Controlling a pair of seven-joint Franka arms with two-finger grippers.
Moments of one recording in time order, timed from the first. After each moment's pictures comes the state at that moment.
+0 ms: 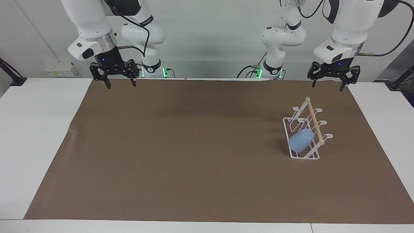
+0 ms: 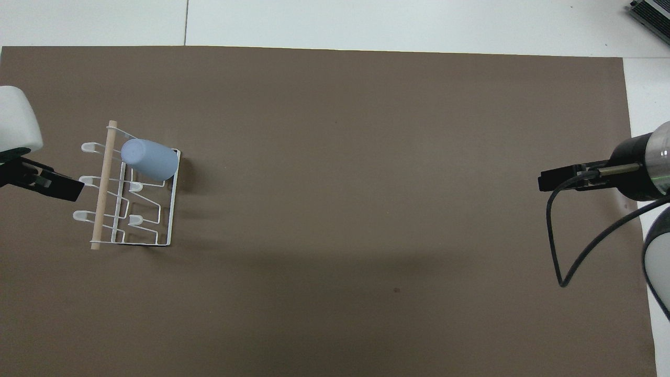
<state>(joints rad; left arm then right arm) -0.09 -0.08 -0.06 -1.63 0.15 1.59 0.28 -0.13 -0.10 0.19 -1.70 0.05 1.65 -0.02</state>
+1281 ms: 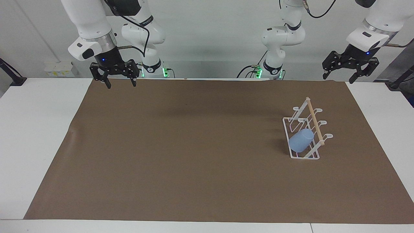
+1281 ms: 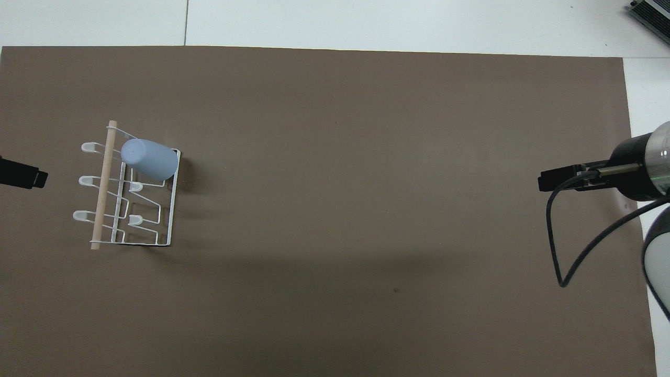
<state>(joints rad) 0.04 -0.02 -0.05 -1.47 -0.04 1.45 0.19 -0.13 -0.10 0.19 -1.70 0.05 1.65 -0.02</state>
